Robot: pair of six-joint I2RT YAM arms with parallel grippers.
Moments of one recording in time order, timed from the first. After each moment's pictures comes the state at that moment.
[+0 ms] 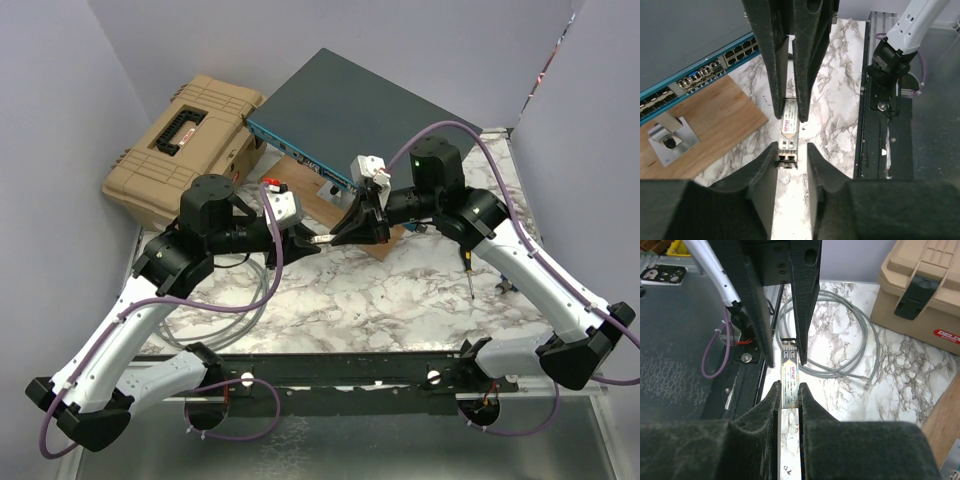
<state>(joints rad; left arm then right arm) -0.63 0.97 1.24 -0.58 0.73 0.25 0.69 1.32 1.46 -0.52 -0.96 -0.33</state>
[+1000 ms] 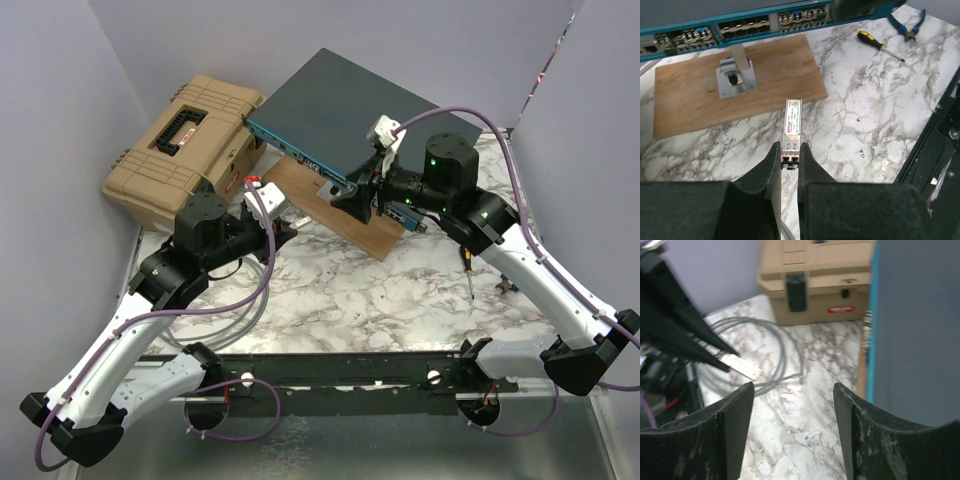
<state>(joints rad) -0.63 0.87 1.12 -0.53 0.31 0.11 0.69 1.28 1.45 -0.36 -0.49 -0.10</state>
